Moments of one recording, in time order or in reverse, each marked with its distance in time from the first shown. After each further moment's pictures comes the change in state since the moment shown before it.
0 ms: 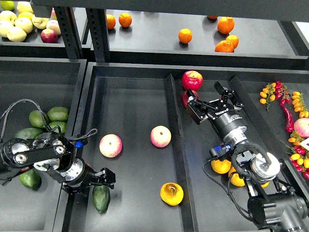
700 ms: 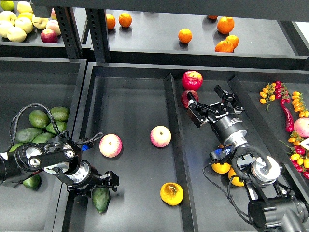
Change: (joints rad) left arm 0.018 -0.087 0.005 0.105 0.020 0.000 0.000; right arm -0.025 0.000 0.000 0.008 0.001 0.006 0.000
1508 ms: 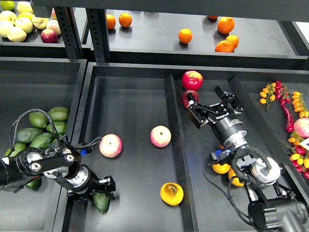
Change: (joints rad) left arm 0.032 -0.016 -0.009 0.031 0.005 0.000 0.000; right arm -0.008 0.000 0.000 0.002 0.000 0.003 0.000
